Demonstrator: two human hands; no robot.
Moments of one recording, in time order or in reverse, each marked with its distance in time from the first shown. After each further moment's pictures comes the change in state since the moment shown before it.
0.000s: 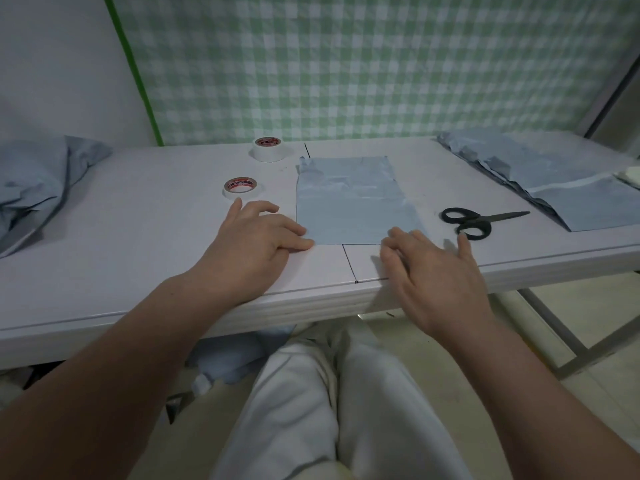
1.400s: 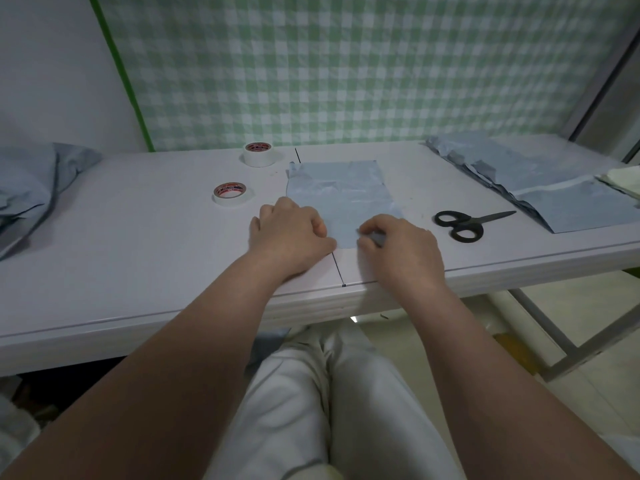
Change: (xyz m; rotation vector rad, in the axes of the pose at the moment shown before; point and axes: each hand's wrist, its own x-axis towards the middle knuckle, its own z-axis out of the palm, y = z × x) left_hand 0.052 0.049 0.020 -0.052 -0.097 -0.414; right_hand 0.036 -0.014 0.000 0.249 0.045 0.164
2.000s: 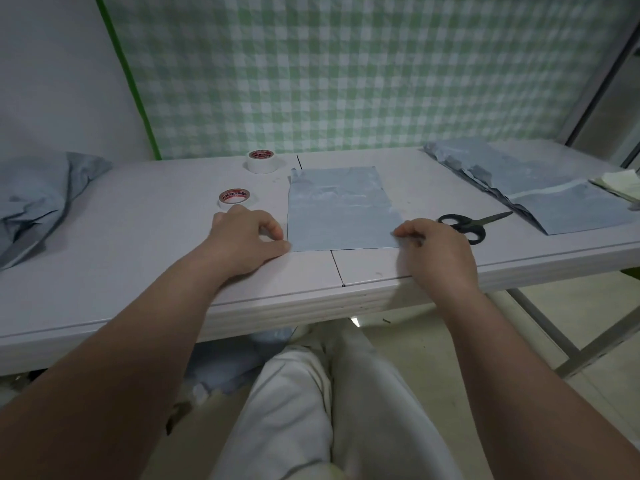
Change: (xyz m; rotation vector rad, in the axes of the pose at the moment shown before) left_hand 0.004 -0.065 -0.022 0.002 -0.015 -0.003; right_hand 0.010 0.042 -0.008 0.153 0.101 0.126
